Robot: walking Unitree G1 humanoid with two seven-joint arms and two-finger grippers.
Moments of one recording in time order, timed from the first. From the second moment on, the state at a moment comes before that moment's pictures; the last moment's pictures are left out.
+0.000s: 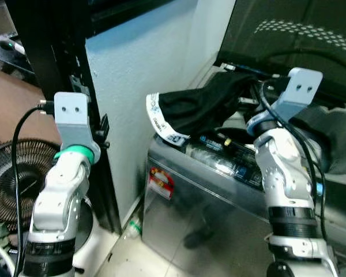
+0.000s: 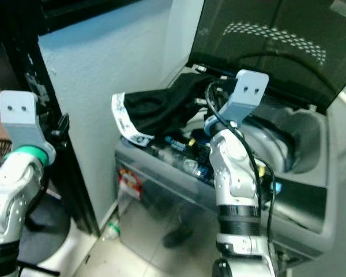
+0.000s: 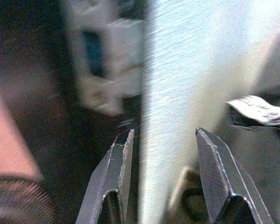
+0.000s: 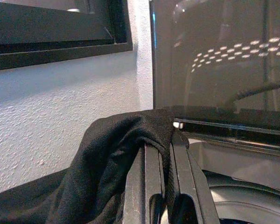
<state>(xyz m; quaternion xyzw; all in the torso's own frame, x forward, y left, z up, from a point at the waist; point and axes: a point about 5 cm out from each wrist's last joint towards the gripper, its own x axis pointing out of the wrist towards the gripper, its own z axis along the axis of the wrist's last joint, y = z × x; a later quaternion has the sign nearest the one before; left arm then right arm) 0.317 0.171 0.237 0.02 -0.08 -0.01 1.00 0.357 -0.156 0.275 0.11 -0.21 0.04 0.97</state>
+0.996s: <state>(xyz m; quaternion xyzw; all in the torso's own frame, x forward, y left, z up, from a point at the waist) 0.317 0.169 0.247 -0.02 -0.12 0.00 0.99 0.357 -0.147 0.278 0.11 -0.21 0.06 0.97</state>
